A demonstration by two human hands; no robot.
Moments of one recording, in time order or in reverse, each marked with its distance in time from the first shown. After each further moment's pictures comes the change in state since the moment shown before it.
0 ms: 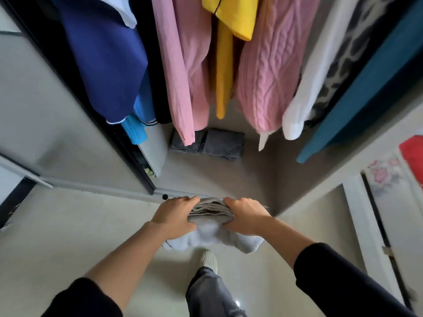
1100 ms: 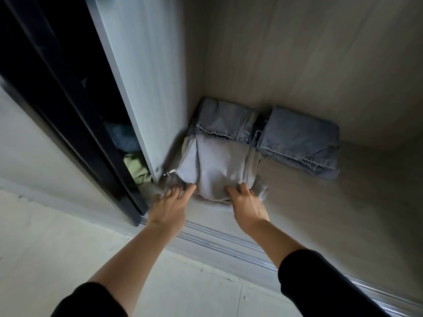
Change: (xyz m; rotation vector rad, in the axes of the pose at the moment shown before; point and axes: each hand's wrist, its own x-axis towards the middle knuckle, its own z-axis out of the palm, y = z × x) left_hand 0.361 -0.387 0.388 0.129 0.205 -0.324; right_hand 0.542 0.076 0.366 -0.006 0.187 0.125
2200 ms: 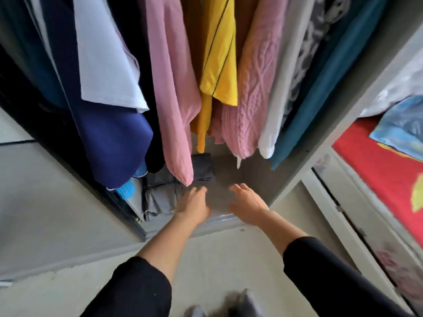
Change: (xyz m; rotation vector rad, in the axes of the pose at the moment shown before) left_hand -0.293 0.187 -0.625 -0.244 -0.215 0.358; right_hand -0.452 -0.113 -0.576 0.330 0.057 0.505
